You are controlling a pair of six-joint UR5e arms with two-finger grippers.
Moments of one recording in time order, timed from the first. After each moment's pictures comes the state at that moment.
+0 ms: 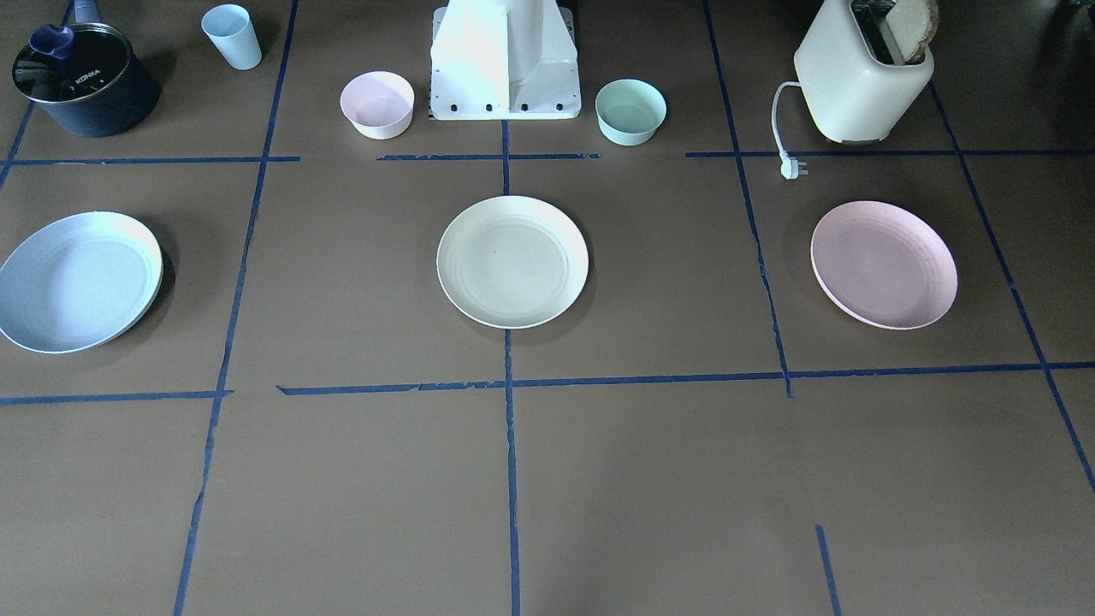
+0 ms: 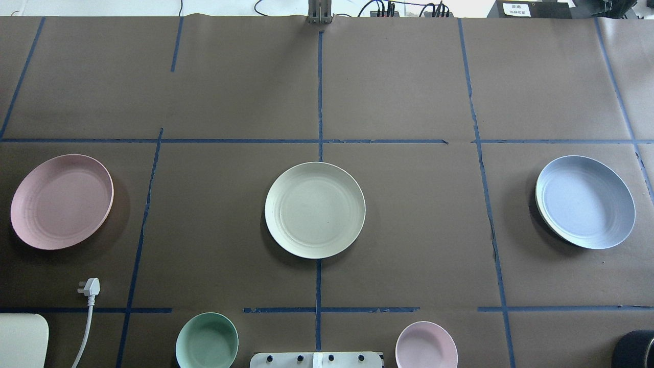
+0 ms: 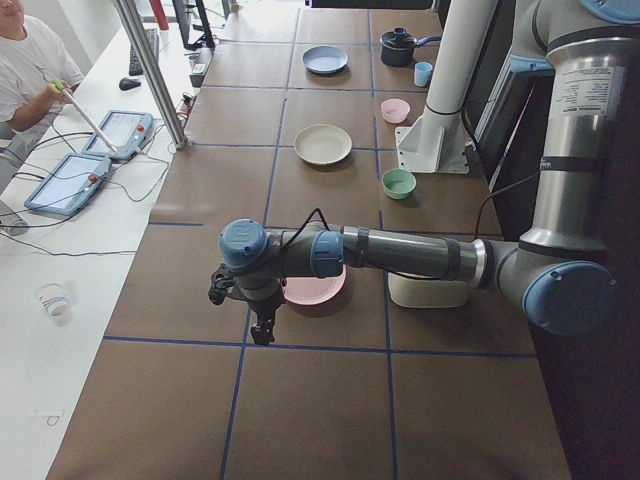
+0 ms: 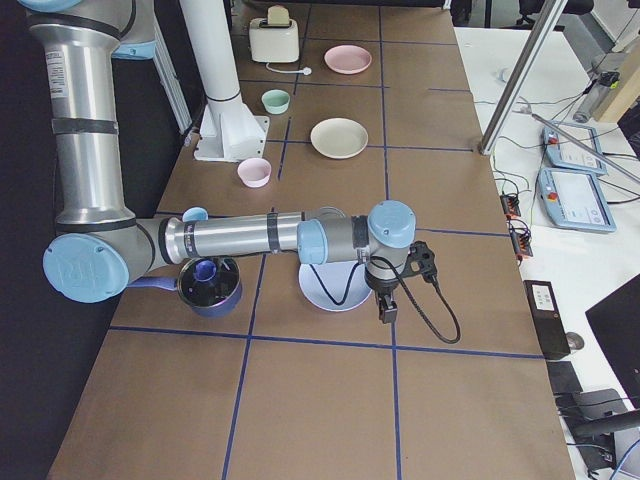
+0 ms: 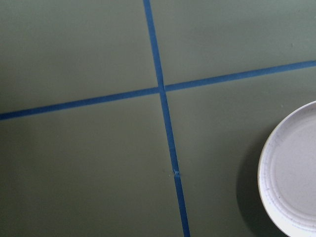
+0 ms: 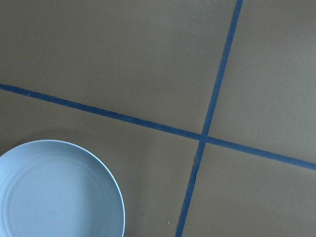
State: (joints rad) left arm -1.55 -1.61 -1.64 -1.41 -2.35 0.19; right arm 1.54 -1.54 1.66 -1.59 2.35 -0.12
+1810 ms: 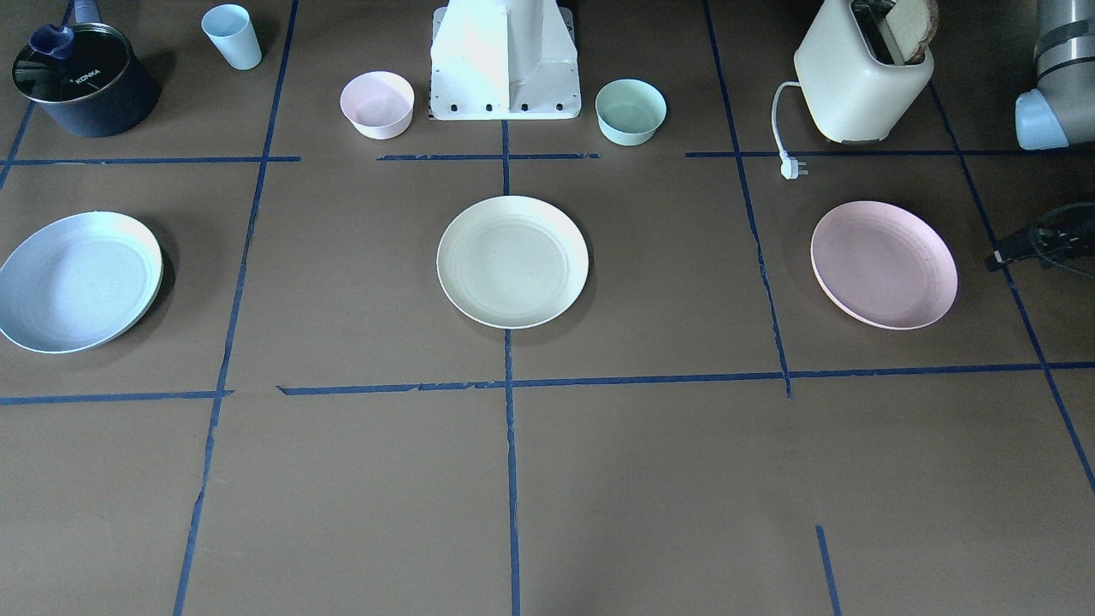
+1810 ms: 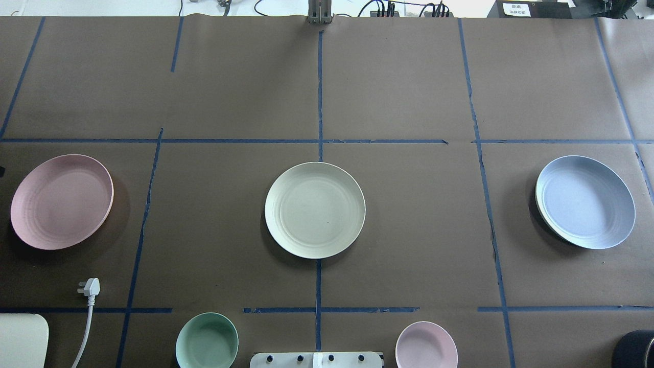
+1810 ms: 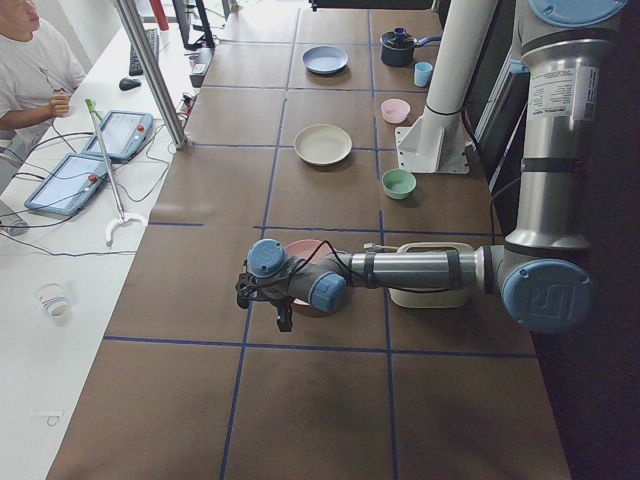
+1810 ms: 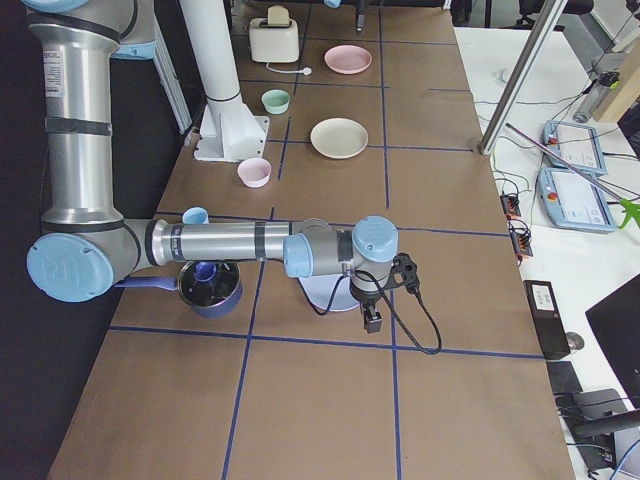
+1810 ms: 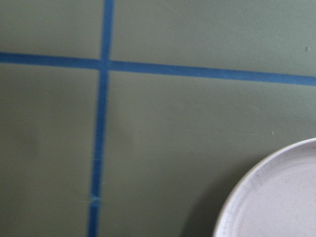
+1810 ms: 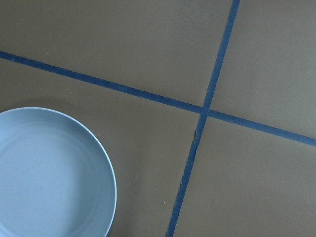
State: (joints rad) left arm -1.22 -1.56 -1.45 -2.03 -2.42 -0.55; right arm 1.49 -1.62 1.66 -1.47 2.35 -0.13
